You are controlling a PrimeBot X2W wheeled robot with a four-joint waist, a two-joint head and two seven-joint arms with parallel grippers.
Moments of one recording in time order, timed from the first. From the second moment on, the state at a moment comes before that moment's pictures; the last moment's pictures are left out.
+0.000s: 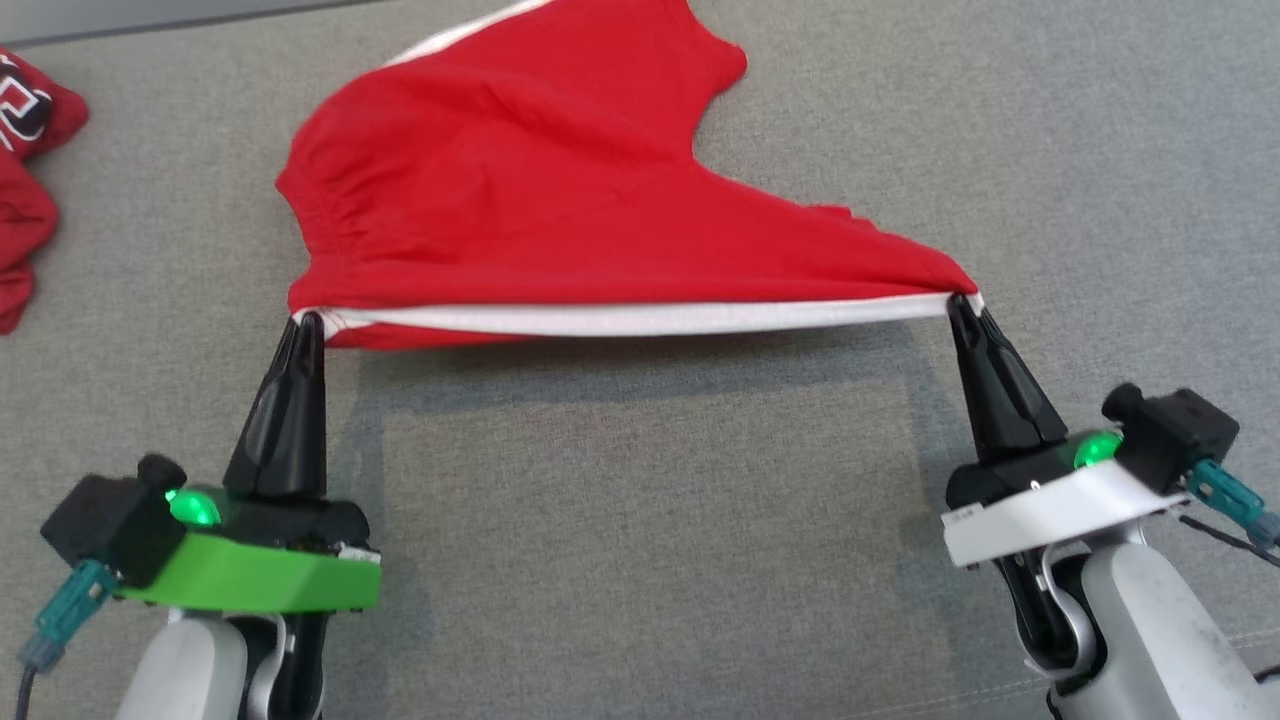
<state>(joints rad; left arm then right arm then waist) -0.18 0.26 -0.20 0.01 -0.57 -0.10 -0.26 -0.23 -0.17 0.19 0.09 0.44 0.13 -0.26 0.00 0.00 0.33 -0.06</state>
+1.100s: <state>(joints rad) 0.15 0.13 -0.22 -0.08 -0.55 -0.11 -0.25 0.07 -0.15 0.04 -0.16 0.44 0.13 -0.02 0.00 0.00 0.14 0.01</state>
